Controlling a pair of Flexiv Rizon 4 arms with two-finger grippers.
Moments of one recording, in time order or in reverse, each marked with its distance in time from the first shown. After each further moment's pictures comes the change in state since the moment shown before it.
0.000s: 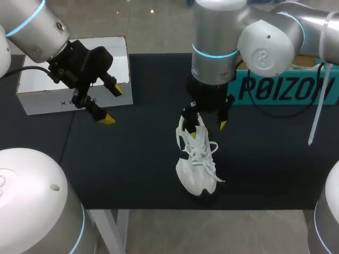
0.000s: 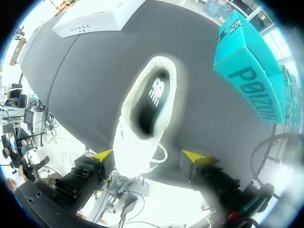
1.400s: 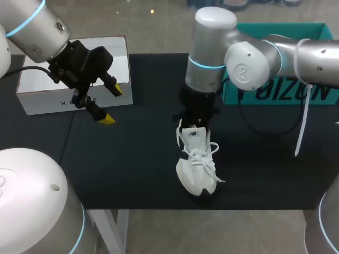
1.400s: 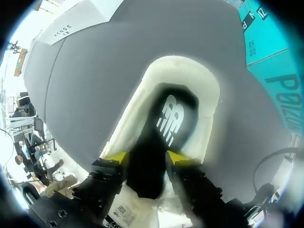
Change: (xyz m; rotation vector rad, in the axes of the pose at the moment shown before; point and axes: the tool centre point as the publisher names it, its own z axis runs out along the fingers) left arm 0.000 0.000 0.000 0.000 0.000 0.000; right arm 0.006 0.065 0.082 0.060 0.141 0.062
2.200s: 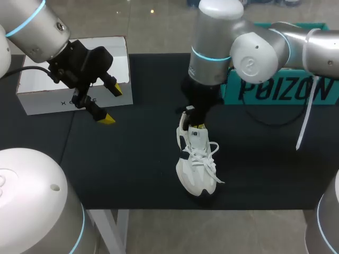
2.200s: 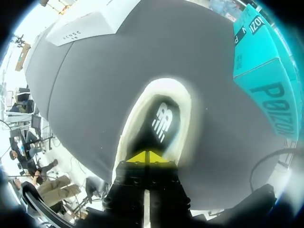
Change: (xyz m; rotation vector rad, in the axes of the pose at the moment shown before) left arm 0.000 0.000 0.000 0.000 0.000 0.000; right arm -0.003 -0.001 -0.031 -0.062 -0.033 -0.053
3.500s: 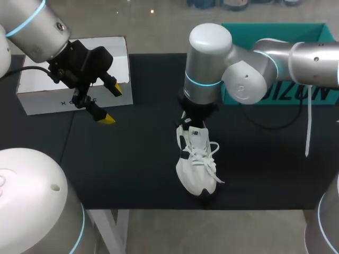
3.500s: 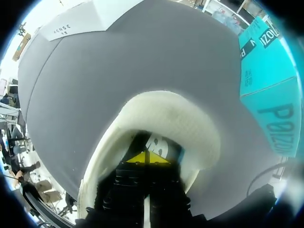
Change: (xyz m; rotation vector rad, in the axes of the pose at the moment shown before) left arm 0.000 0.000 0.000 0.000 0.000 0.000; right arm -0.029 0.037 0.058 -0.126 -0.124 -0.081
